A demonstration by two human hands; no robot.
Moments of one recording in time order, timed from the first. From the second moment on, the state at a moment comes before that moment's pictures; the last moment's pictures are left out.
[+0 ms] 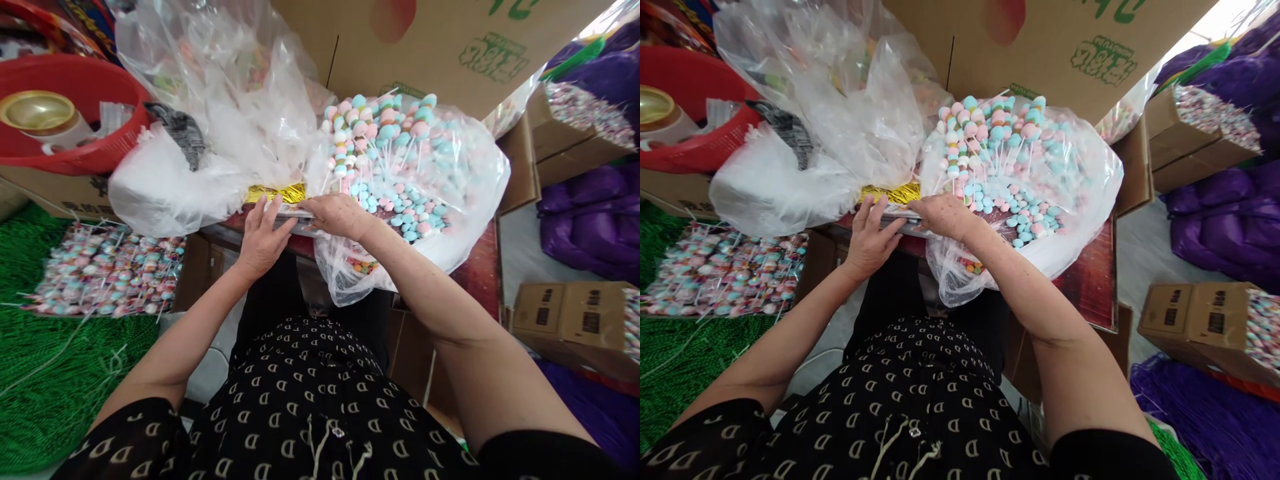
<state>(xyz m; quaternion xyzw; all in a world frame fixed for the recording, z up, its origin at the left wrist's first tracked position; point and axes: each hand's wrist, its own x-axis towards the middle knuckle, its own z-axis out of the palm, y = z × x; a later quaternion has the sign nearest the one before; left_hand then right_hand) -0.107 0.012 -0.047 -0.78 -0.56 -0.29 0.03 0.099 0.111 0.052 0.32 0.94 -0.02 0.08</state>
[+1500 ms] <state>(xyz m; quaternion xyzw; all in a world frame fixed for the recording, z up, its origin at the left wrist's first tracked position) -0.174 0.020 -0.030 -0.79 -0.57 -0.22 0.01 0.159 0.102 0.062 0.38 0.92 -0.08 -0.01</state>
